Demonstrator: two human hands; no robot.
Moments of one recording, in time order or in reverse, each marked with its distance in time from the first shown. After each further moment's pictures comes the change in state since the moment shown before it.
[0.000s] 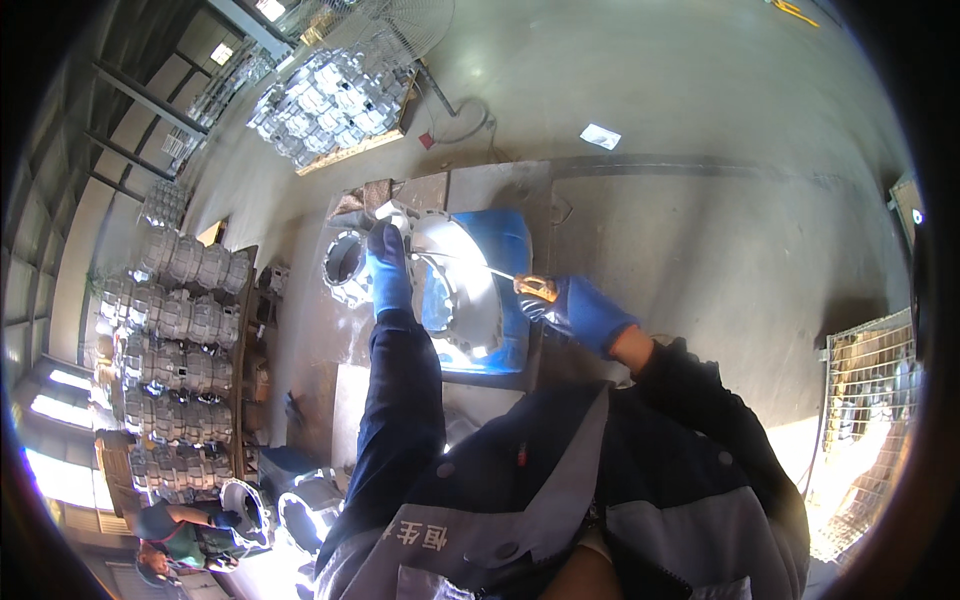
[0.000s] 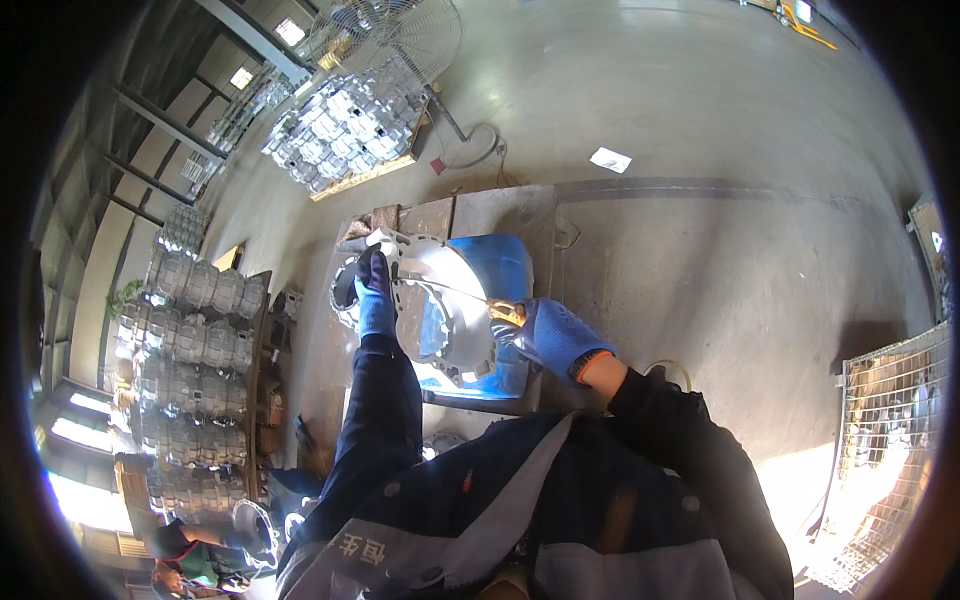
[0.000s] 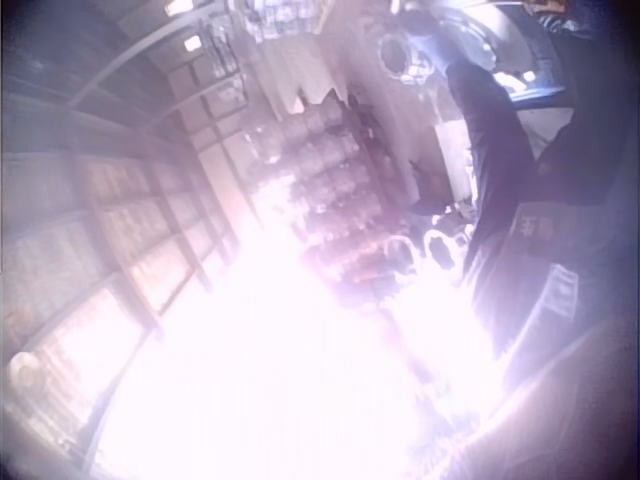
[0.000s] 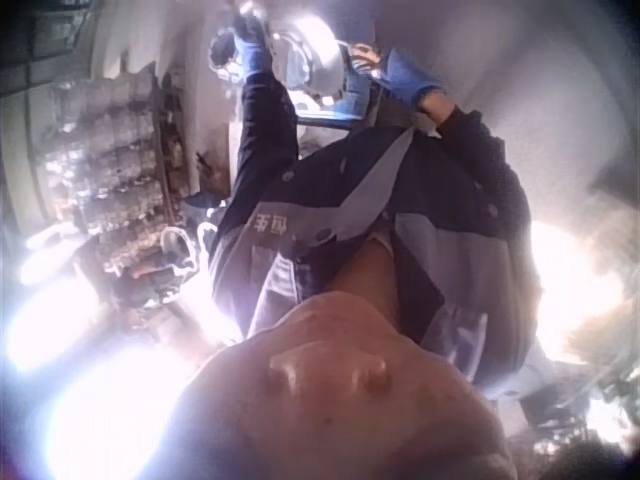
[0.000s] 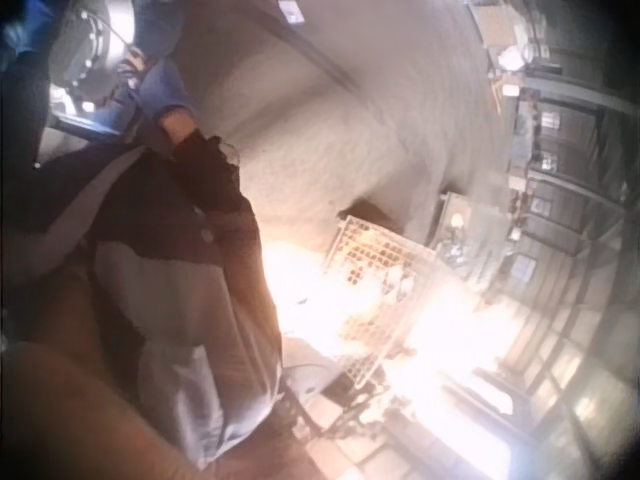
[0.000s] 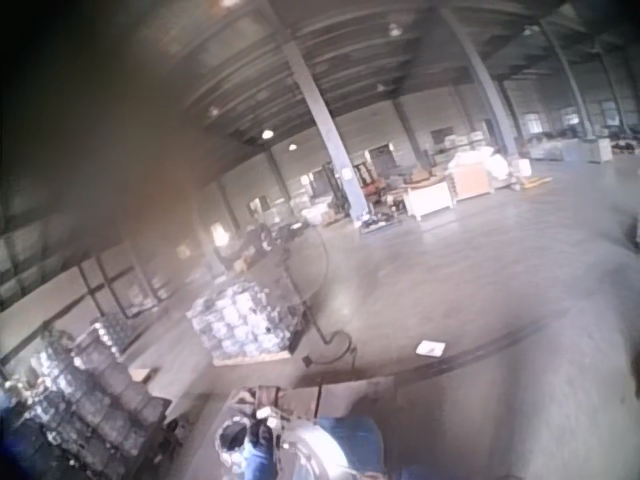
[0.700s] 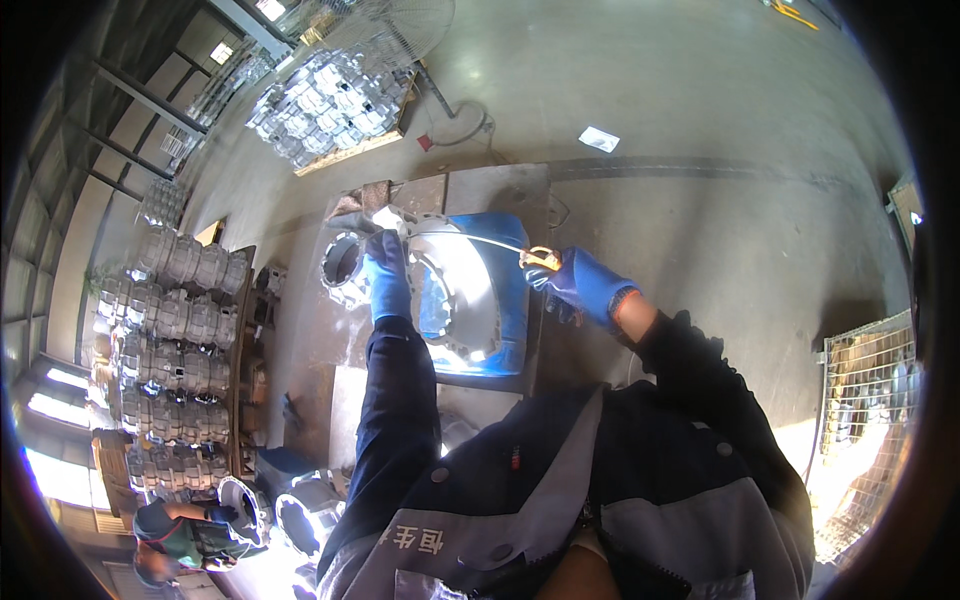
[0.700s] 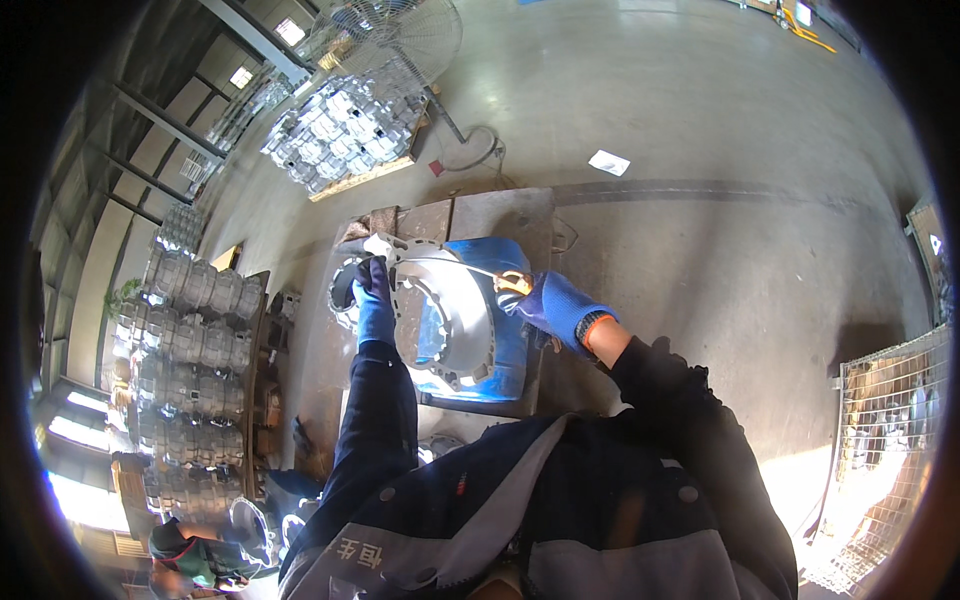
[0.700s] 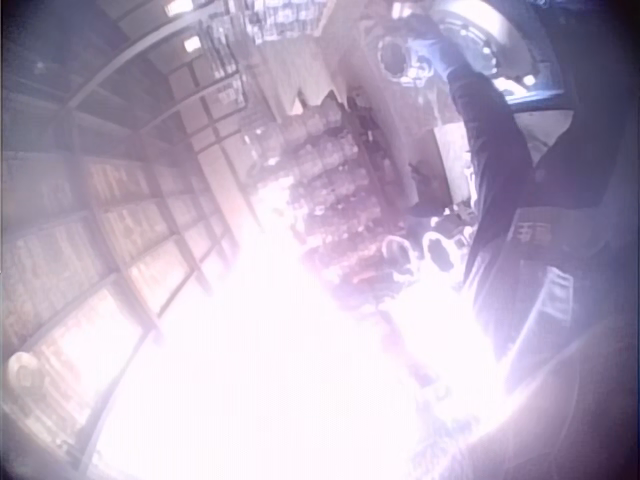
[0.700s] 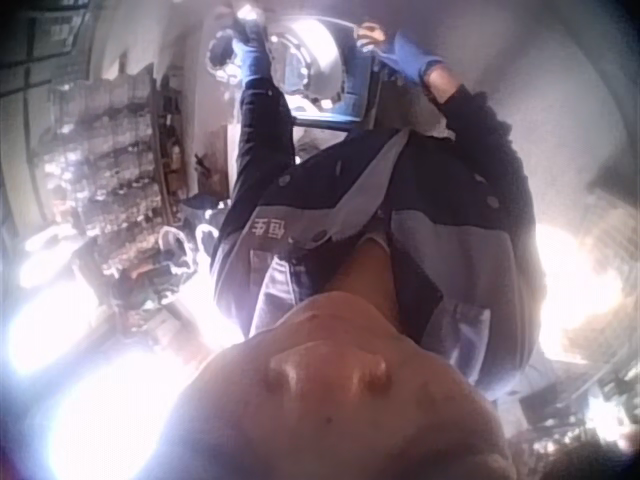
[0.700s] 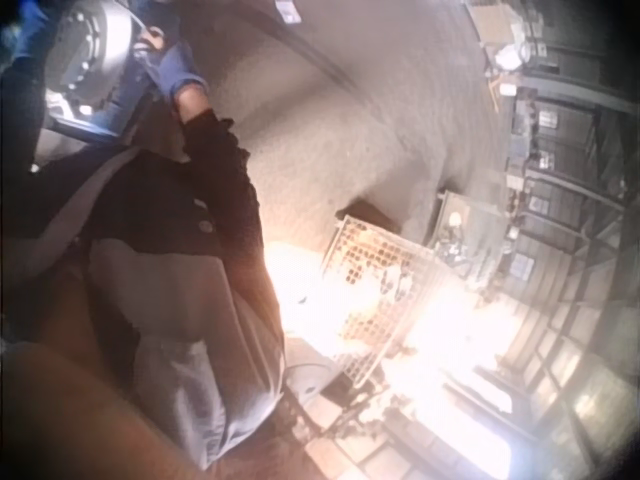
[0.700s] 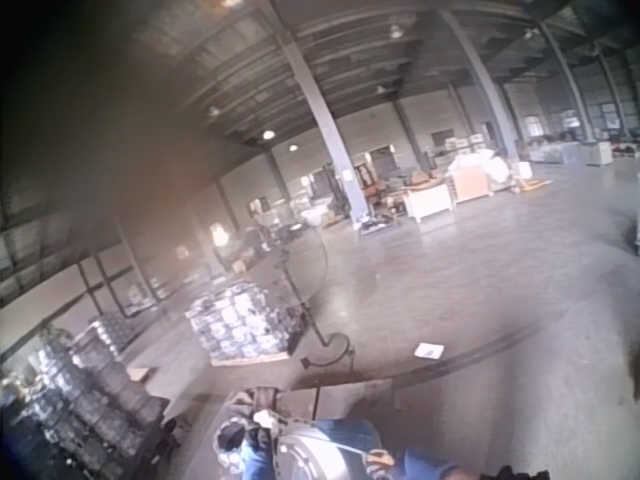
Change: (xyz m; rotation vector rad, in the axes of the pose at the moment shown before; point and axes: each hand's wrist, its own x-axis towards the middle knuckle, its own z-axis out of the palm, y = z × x) left_hand -0.010 0.027 0.012 -0.065 0.066 -0.229; right_hand 0.037 0.000 -0.019 0.239 -0.083 0.174
